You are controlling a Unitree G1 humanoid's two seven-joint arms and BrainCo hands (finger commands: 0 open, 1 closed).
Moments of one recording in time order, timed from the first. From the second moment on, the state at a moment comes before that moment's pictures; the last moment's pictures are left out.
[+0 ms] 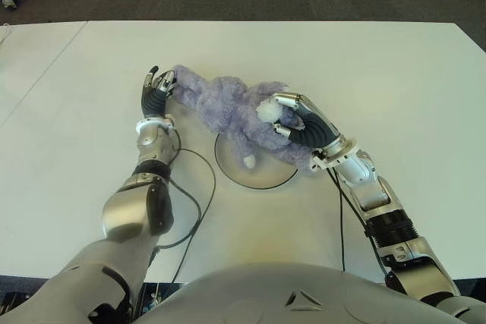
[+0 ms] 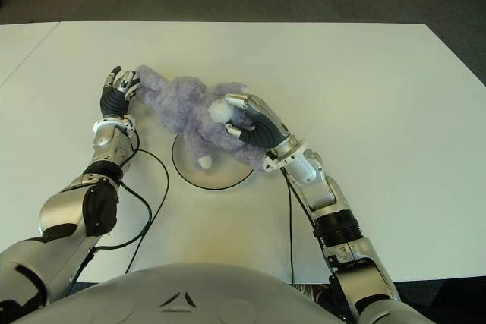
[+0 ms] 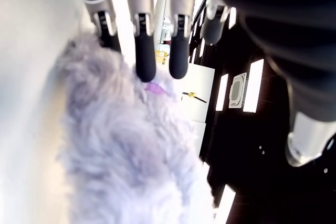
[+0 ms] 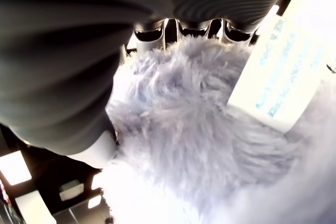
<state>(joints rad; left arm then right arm) -0.62 0.17 0.41 1.23 -0.17 -0.45 -0.09 -0.16 -0.33 0.24 0.11 -0.33 -0.63 0.14</state>
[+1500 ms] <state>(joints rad) -0.62 0.15 0.39 1.23 -0.16 -0.45 -0.09 -0.25 -0.31 0.25 -0.07 -0.31 -0.49 0.25</state>
